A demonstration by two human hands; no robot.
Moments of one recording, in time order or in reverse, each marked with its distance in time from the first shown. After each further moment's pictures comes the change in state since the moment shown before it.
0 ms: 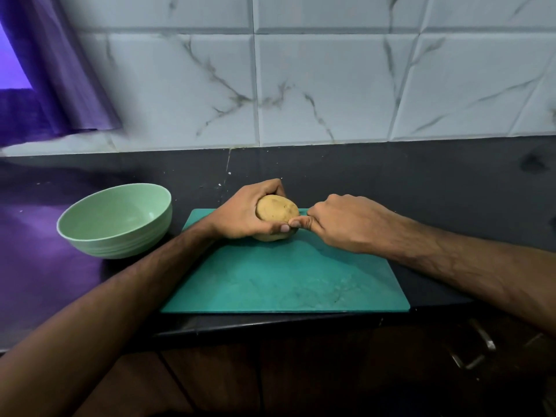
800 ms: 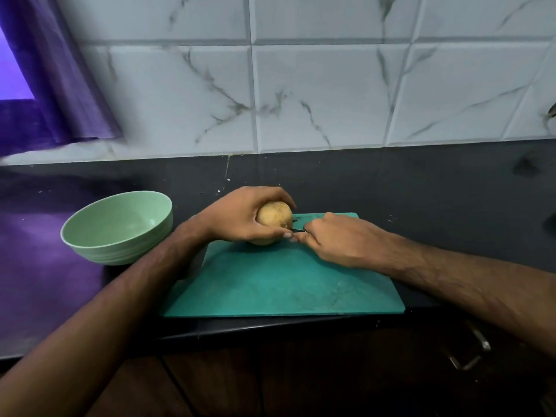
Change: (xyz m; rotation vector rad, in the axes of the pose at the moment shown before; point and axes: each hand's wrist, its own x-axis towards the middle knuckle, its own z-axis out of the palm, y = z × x) left_hand 0.001 0.015 -0.017 0.275 -0.119 0.102; right_hand -0.003 -0.005 0.017 0.161 -0.035 0.019
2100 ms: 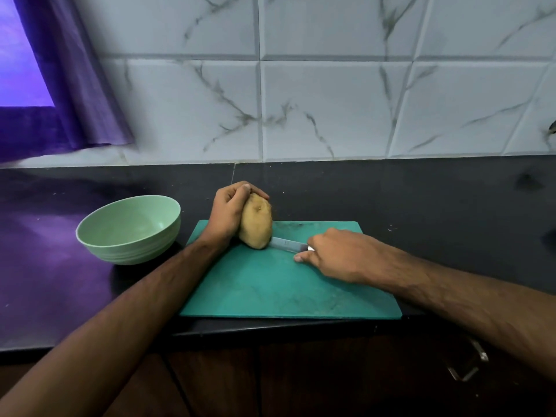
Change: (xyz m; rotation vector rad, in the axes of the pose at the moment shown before) left_hand -0.003 -0.028 0.028 -0.690 0.706 -0.330; right_hand -0.015 -0.016 -0.006 -0.043 -0.107 0.100
